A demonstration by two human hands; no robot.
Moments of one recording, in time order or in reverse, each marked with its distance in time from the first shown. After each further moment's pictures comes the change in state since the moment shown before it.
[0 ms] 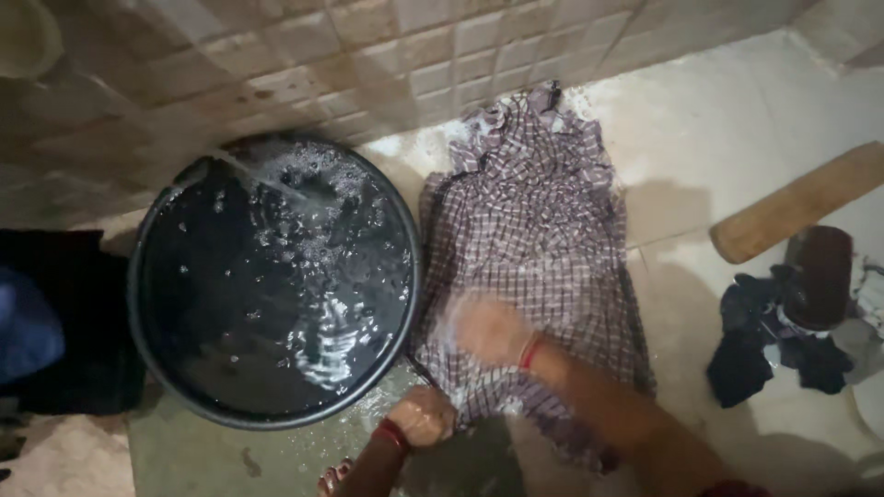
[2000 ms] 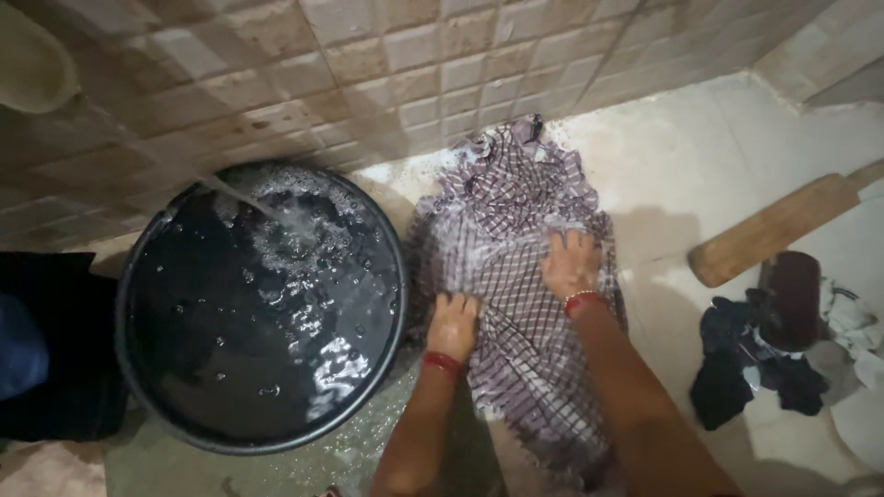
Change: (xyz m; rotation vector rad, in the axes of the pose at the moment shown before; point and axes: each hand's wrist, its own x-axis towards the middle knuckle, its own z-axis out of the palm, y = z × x) left_hand 0.160 0.000 -0.099 0.208 0.590 -0.344; right_hand -0.055 0.158 0.057 0.074 0.486 1.010
